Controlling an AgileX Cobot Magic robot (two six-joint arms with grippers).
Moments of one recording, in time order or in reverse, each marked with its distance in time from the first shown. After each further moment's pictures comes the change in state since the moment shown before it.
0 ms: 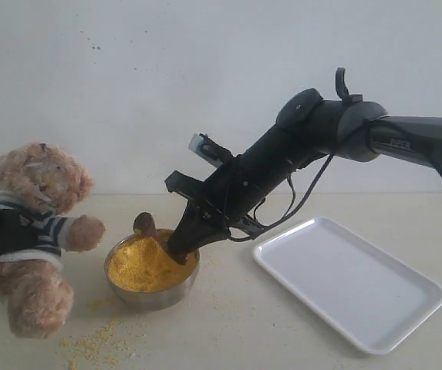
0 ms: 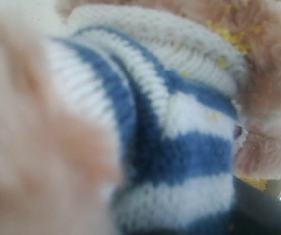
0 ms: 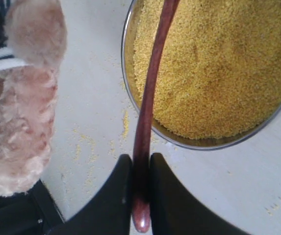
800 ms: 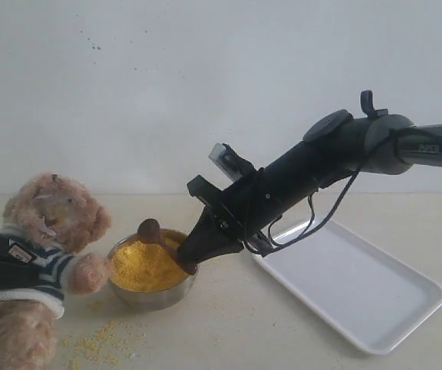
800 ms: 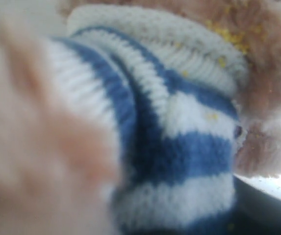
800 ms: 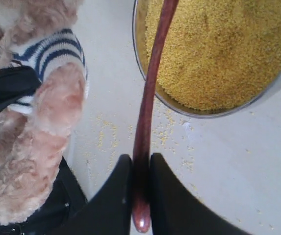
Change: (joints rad) left arm 0.035 -0.073 0.065 0.345 0.184 -0.310; right arm -0.053 -0.062 0.201 0.162 0.002 -0.152
